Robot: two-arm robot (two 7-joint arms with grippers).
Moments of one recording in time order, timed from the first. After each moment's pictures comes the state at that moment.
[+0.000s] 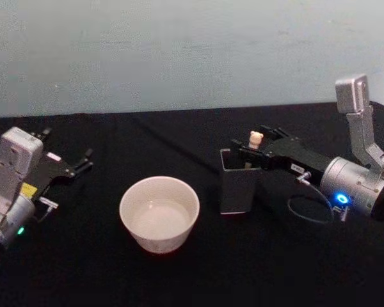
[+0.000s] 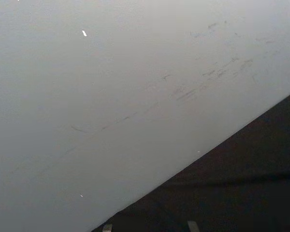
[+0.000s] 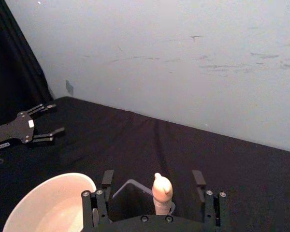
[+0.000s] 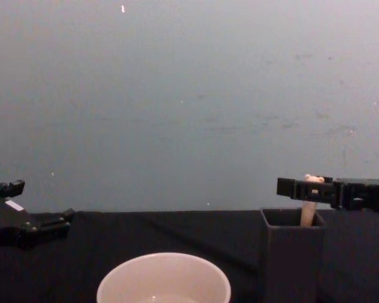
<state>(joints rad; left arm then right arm) -0.20 0.60 0.45 -1.41 -0.25 -0.12 0.03 0.28 0.50 -0.40 -1.50 0.66 0.23 0.41</state>
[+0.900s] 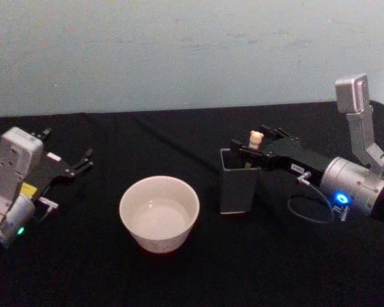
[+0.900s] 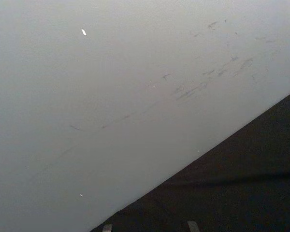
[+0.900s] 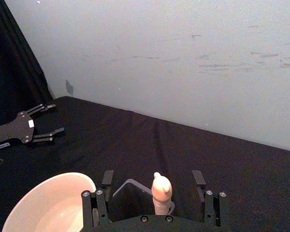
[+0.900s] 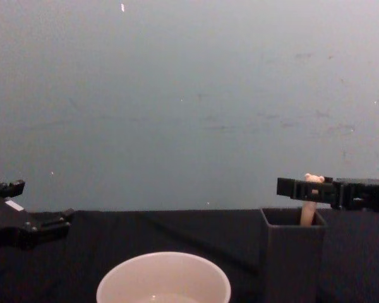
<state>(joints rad) -0.20 0.60 0.45 -1.41 -0.25 -0.12 0.03 0.28 0.50 -0.40 -1.50 0.66 0.23 0.41</state>
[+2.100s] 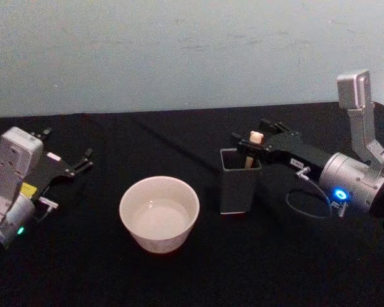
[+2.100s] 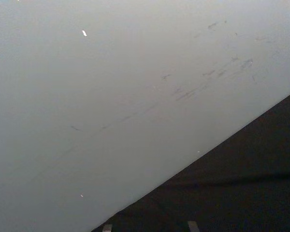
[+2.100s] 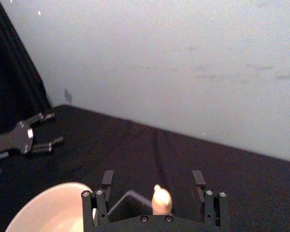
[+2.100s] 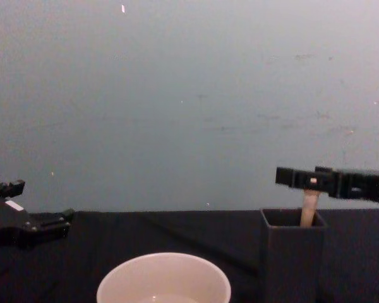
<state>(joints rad) -0.20 0.60 0.45 -1.41 -0.25 -0.12 0.03 0.29 0.49 -0.39 -1.51 0.66 0.21 0.39</state>
